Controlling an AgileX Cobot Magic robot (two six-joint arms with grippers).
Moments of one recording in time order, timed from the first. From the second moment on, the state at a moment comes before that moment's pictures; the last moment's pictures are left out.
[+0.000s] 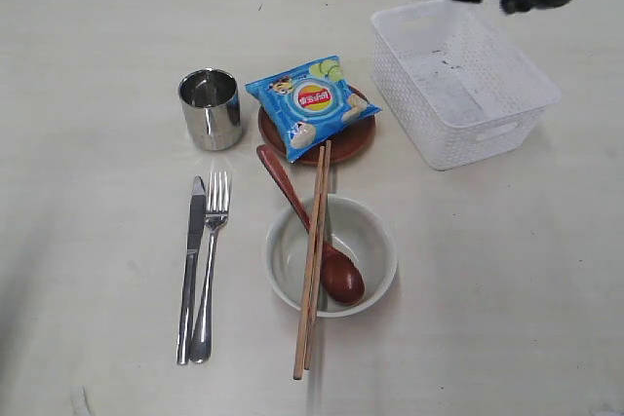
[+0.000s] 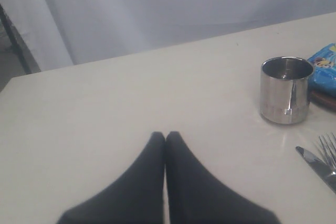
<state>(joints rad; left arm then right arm) -0.15 0.00 0.00 0.11 0.31 0.04 0.62 1.07 -1.04 0.36 0.69 0.02</state>
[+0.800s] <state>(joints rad) -0.15 0.00 0.00 0.11 0.31 0.04 0.62 0.35 -1.04 0.27 0.71 0.02</state>
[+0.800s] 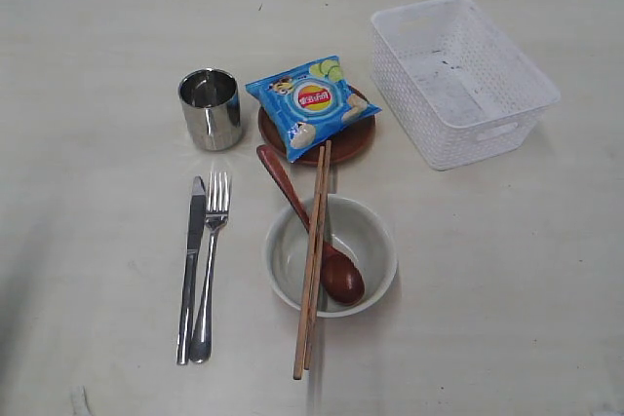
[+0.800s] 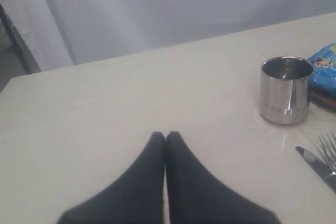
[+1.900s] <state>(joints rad) -0.15 0.00 0.00 0.11 0.31 0.04 0.11 0.00 -0.57 0.01 0.15 -0.04</state>
